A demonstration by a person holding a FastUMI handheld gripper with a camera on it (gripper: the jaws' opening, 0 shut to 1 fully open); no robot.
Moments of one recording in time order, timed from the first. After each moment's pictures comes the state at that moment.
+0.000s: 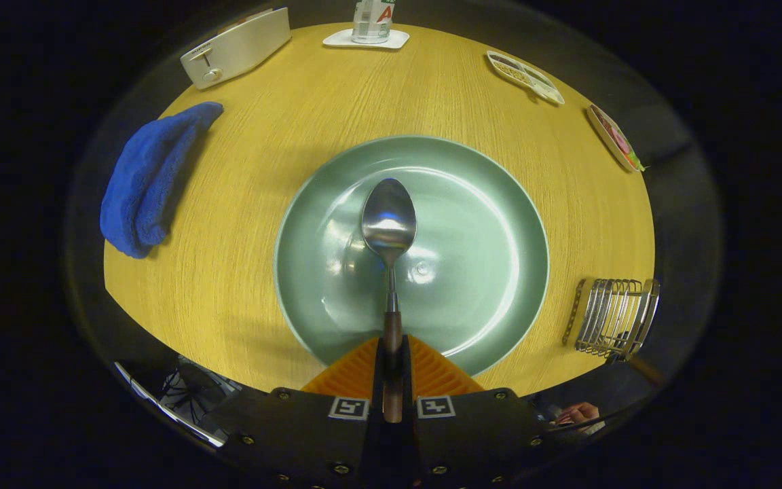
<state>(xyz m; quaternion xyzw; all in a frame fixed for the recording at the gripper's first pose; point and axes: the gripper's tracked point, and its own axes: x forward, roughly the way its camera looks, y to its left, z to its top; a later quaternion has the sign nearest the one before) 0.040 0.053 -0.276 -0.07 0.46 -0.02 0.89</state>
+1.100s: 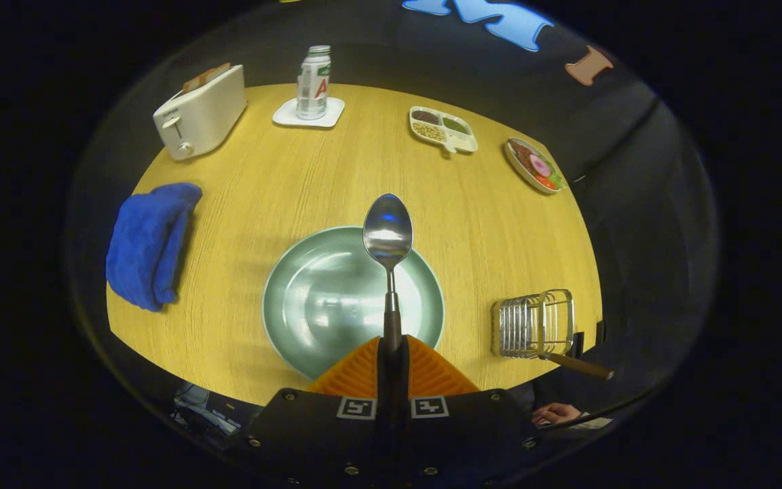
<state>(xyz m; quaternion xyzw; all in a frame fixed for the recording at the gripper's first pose) 0.017 0.003 -0.173 -0.03 0.33 -0.12 0.94</state>
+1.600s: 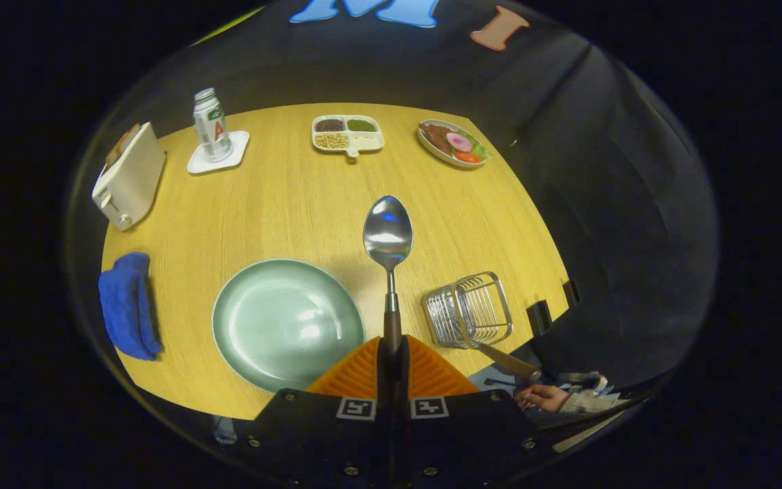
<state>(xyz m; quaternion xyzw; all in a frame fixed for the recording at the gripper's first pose) -0.009 -0.079 -0.154 0.09 0.33 -0.23 0.91</state>
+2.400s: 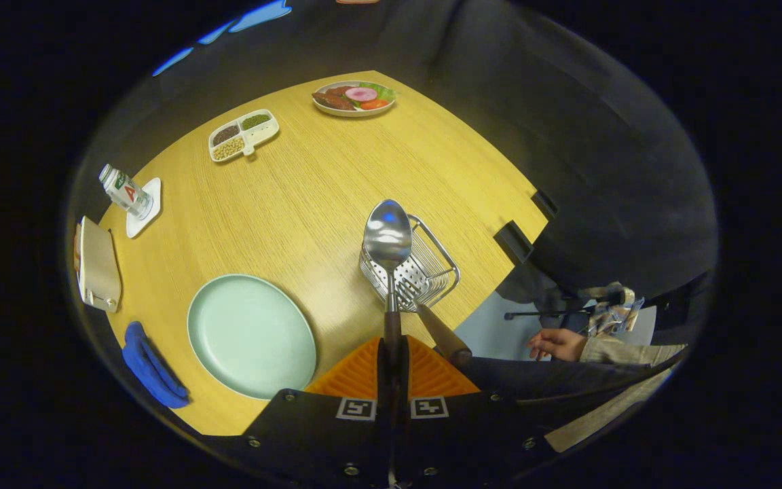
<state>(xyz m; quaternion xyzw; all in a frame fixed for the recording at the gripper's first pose) -0.047 -0.118 -0.189 0.26 0.38 -0.28 0.85</state>
